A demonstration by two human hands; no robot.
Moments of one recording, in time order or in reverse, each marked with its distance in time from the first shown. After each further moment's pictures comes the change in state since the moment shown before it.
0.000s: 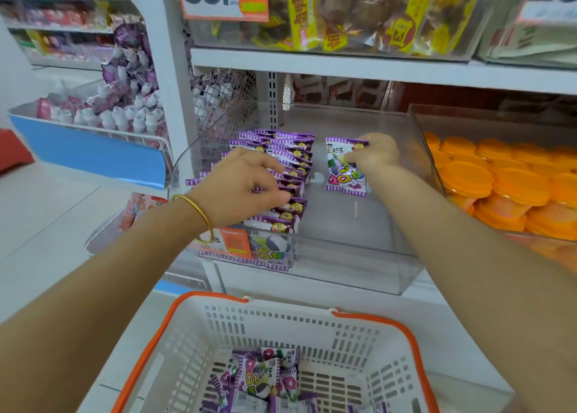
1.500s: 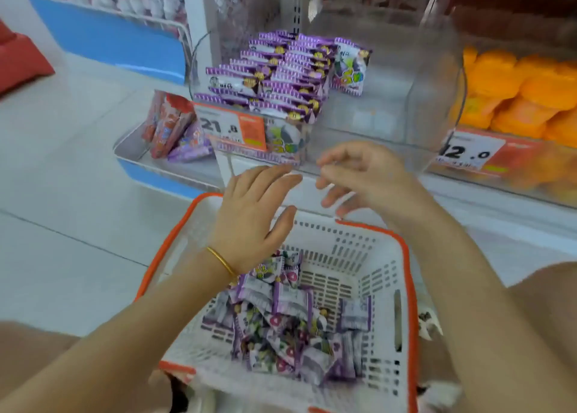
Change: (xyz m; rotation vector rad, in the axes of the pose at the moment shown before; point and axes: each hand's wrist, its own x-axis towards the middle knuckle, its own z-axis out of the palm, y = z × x) left_hand -0.150 0.065 0.099 0.109 0.237 -0.035; right_hand -0.198 0.050 -0.030 0.359 -0.677 -0.095
